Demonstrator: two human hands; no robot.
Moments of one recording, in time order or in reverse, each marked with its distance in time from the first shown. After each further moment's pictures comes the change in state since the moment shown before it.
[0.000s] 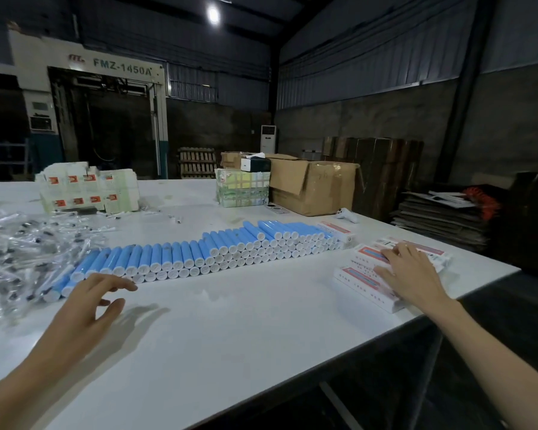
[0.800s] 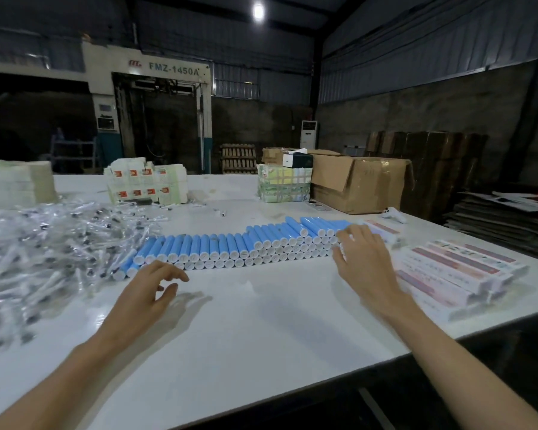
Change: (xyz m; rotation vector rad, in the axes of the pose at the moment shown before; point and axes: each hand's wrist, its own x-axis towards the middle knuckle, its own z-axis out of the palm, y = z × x) left_hand -0.003 0.016 -0.007 0.068 -0.046 -0.089; right_hand -0.009 -0.182 -0.049 0.330 0.375 -0.296
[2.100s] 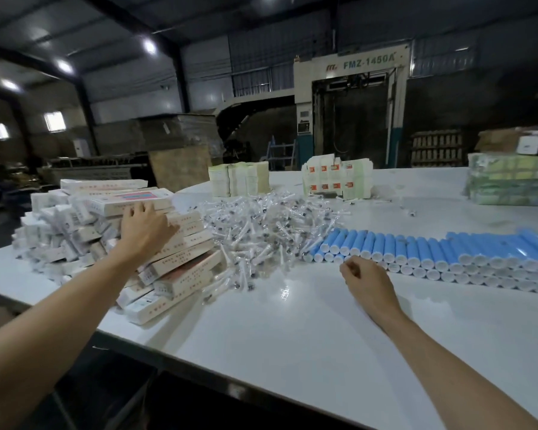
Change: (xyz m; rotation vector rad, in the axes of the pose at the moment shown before) left_hand -0.072 -0.074 -0.308 1.432 0.067 -0.813; right_hand 0.015 -0.308 0.112 1.098 -0.376 -0.002
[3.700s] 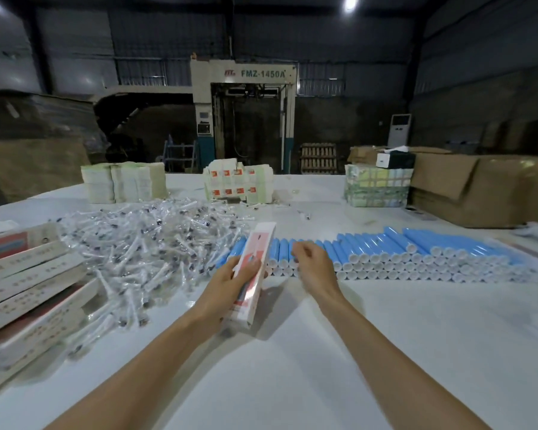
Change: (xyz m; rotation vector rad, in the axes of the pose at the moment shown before) left_hand -0.105 0.291 -0.041 -2.016 -0.760 0.280; right_hand 0.035 0.012 -0.063 0.272 0.151 0.261
